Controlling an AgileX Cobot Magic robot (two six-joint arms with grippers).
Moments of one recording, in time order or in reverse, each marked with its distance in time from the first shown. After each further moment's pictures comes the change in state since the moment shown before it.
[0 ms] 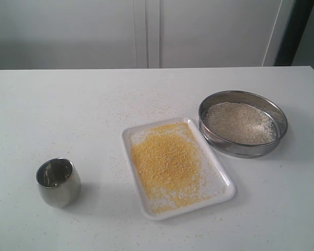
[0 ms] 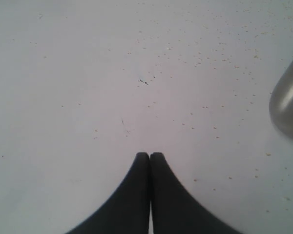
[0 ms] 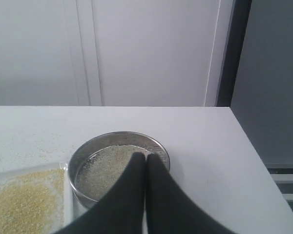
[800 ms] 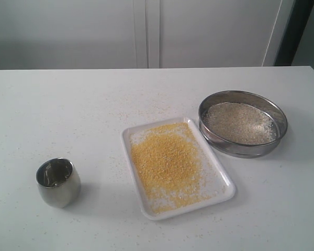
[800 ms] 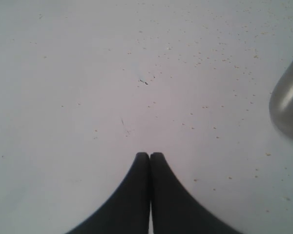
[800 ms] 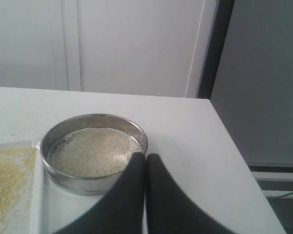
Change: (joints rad) left arm 0.000 0.000 0.000 0.000 0.000 0.000; right arm 0.000 -0.155 0.156 -0.135 -0.001 0.027
